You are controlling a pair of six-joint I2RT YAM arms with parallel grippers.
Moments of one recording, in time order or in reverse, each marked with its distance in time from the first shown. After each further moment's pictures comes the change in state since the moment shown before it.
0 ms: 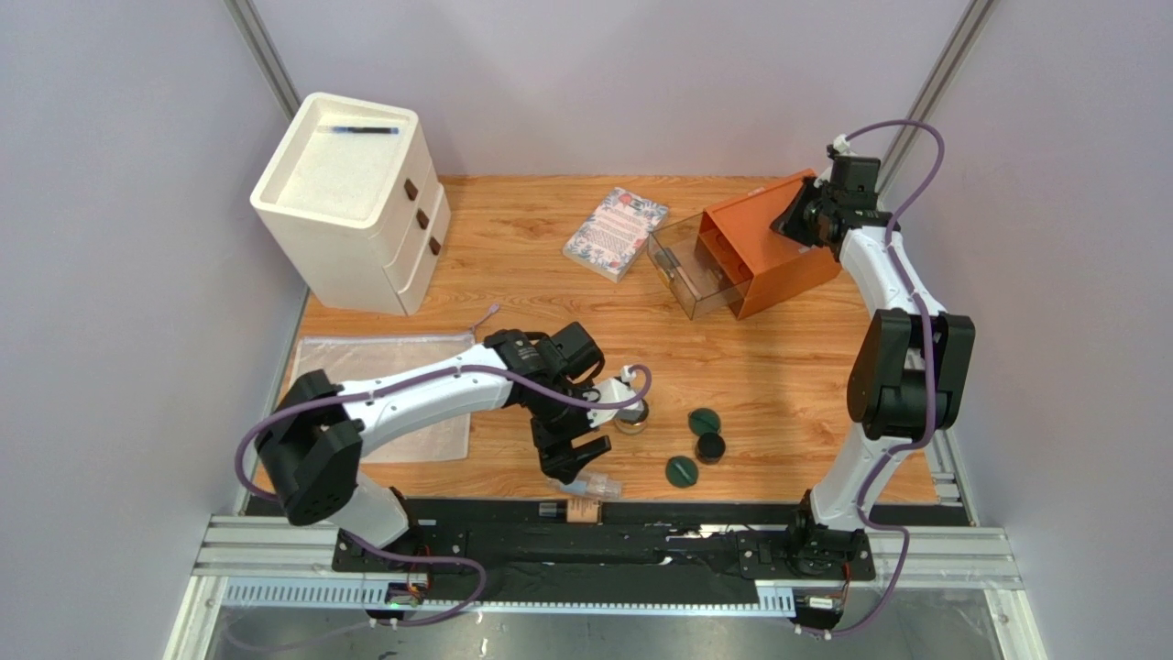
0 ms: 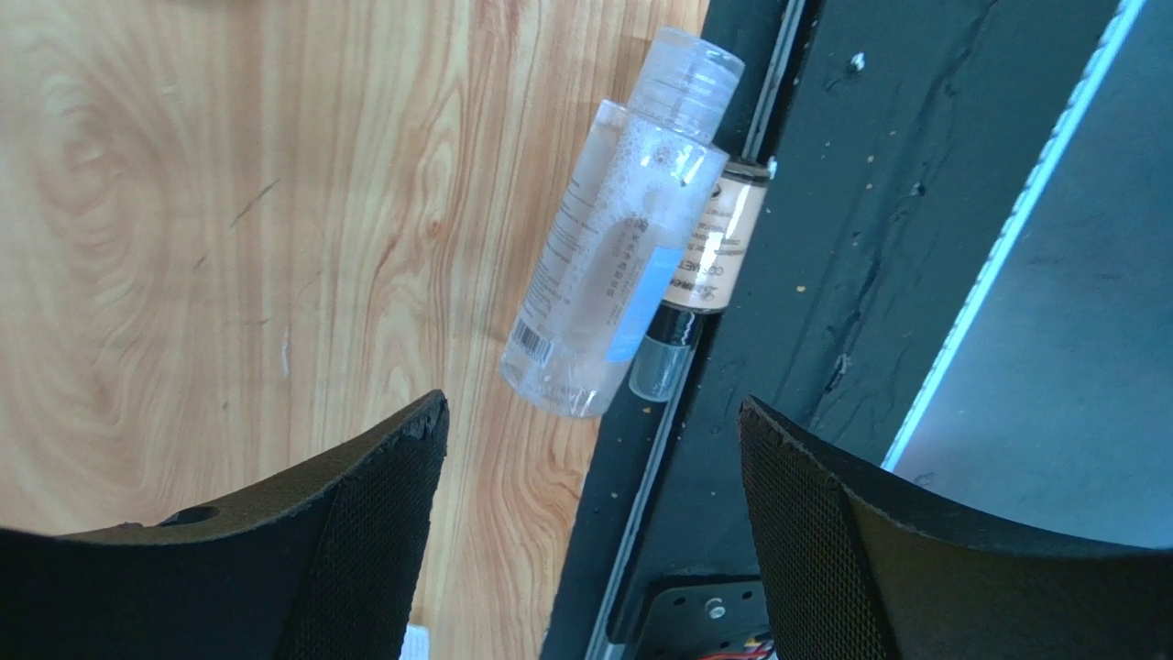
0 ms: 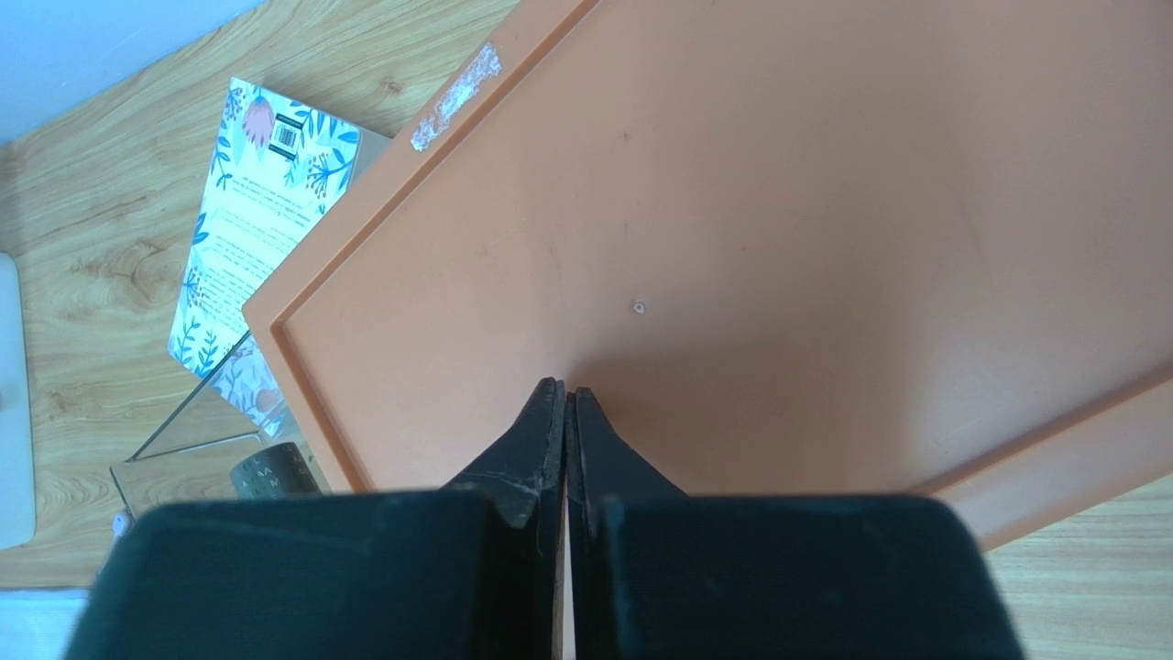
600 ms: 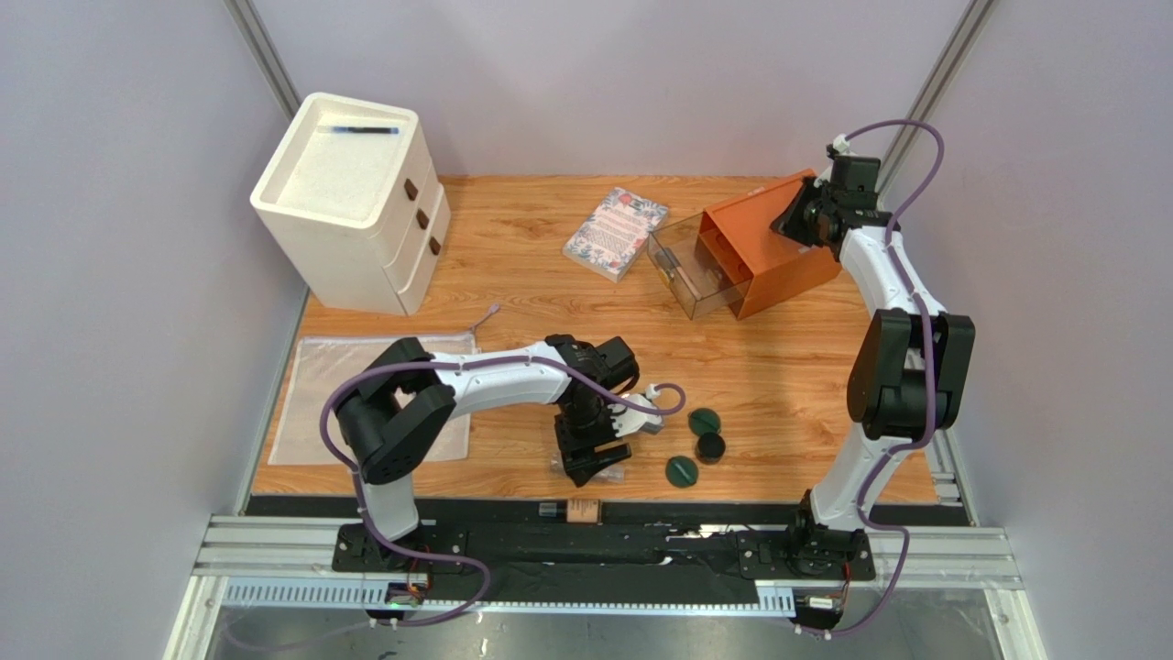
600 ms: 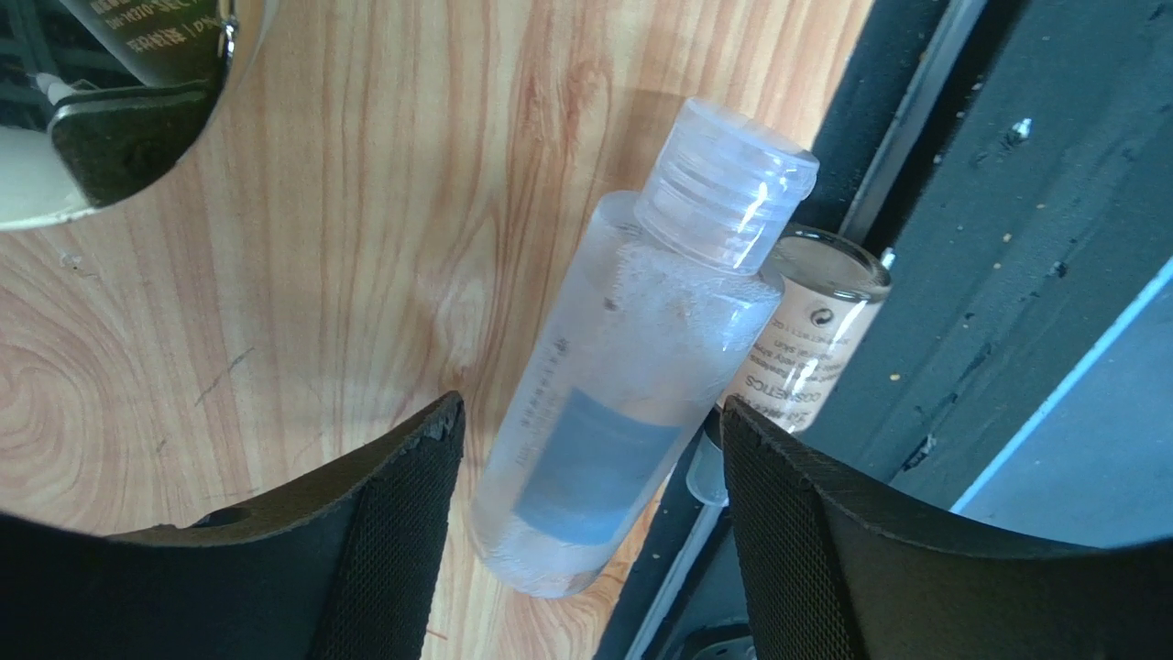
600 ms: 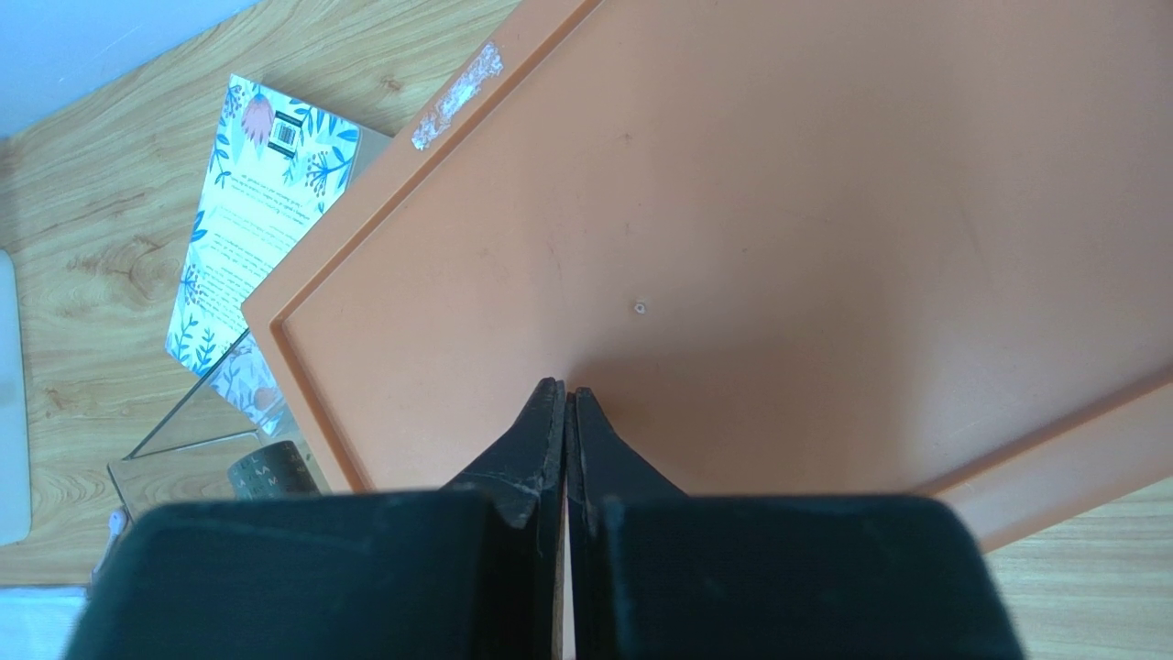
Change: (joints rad) left arm -0.051 0.324 0.104 0.028 -0.051 0.019; right arm 0.000 0.000 0.001 -0.001 -0.002 -0.006
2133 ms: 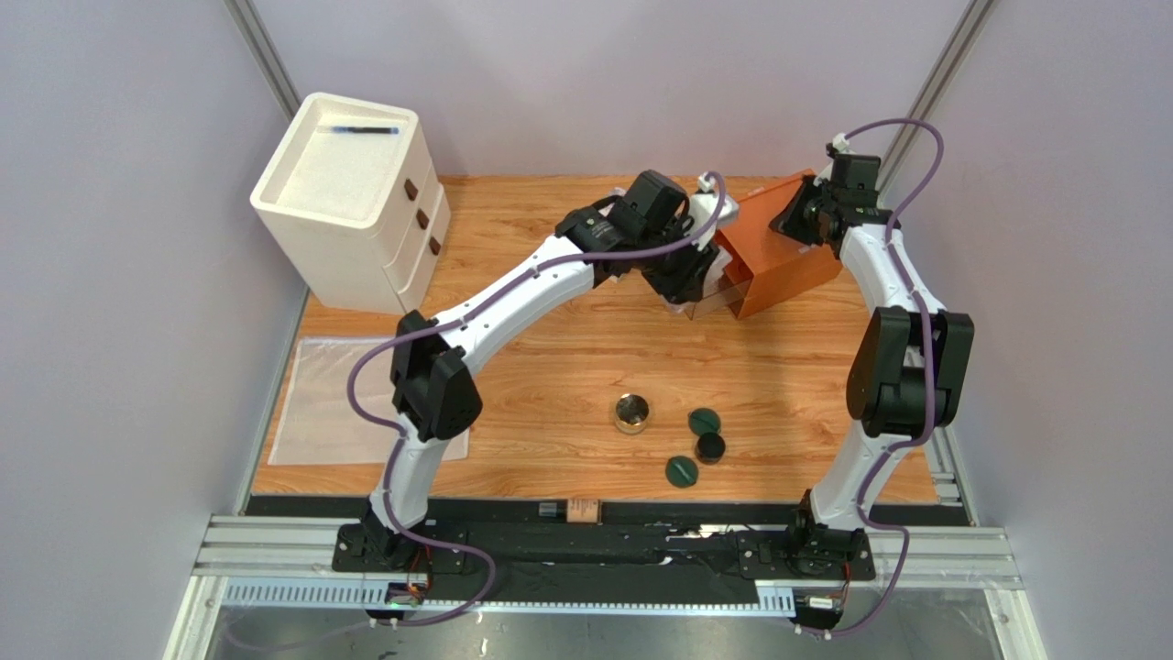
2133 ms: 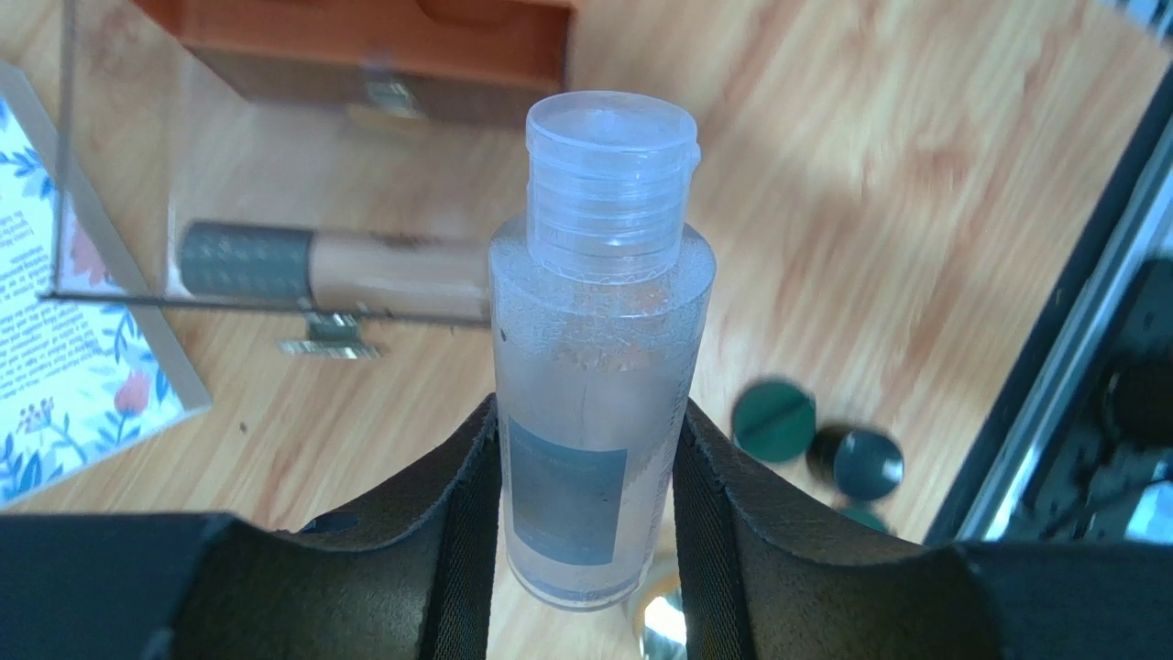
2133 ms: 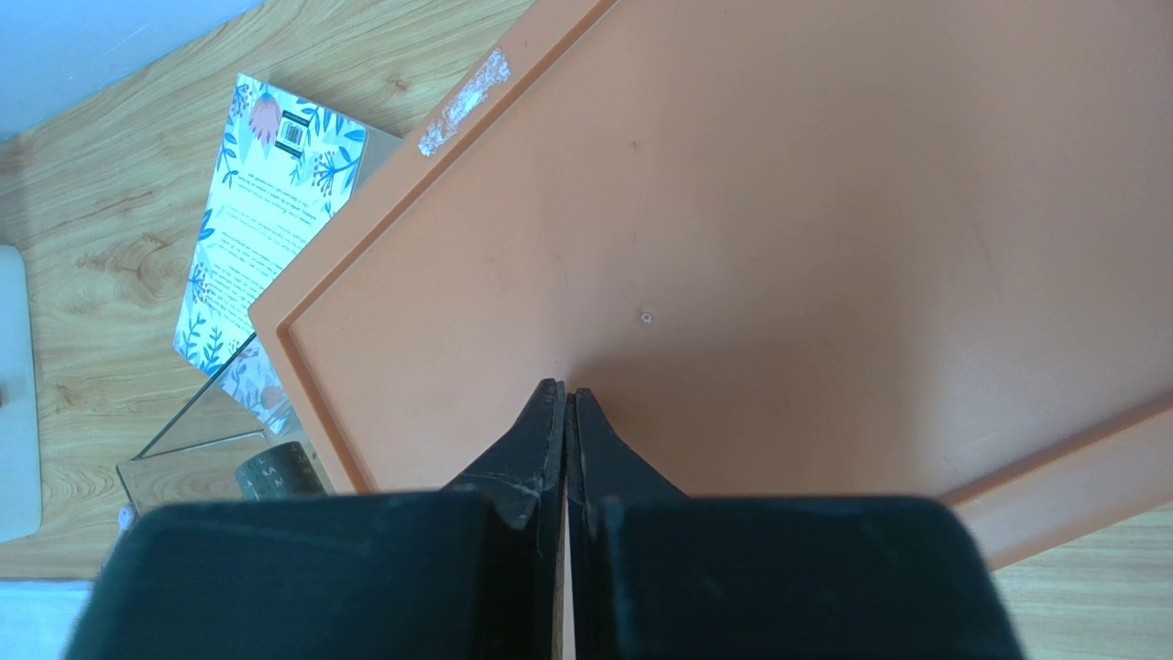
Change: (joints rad) left arm 0.147 0.287 0.969 0.084 -0.071 -0.276; right arm -0.002 0.013 0.020 -0.012 -0.015 0.001
